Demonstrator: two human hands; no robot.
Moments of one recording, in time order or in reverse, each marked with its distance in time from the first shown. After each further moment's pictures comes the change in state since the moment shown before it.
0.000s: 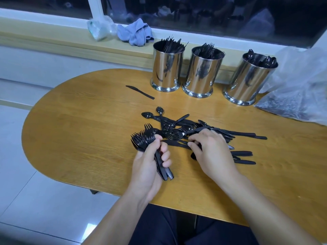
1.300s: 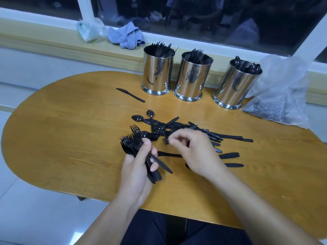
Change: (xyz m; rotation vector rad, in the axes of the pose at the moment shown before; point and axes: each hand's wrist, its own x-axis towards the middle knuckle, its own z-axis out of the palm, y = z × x) left_hand -0.001 -0.002 -0.002 0.144 0.041 0.093; right_hand 0.011 -0.020 -0.022 0.481 -0.138 0.008
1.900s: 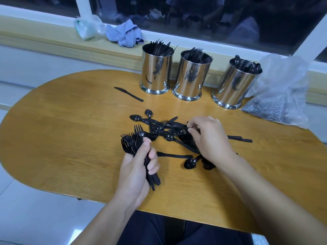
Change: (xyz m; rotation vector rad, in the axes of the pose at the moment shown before) left_hand 0.001 0.001 0.004 0.062 -0.038 0.023; right_hand 0.028 0.027 -0.035 -0.480 0.116 0.016
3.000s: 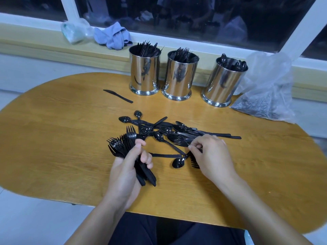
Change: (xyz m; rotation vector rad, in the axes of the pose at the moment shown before) left_hand -0.003 -0.005 0.008 -0.008 -0.030 -0.020; right_hand -0.056 0.031 0.003 -0.011 0.002 0.199
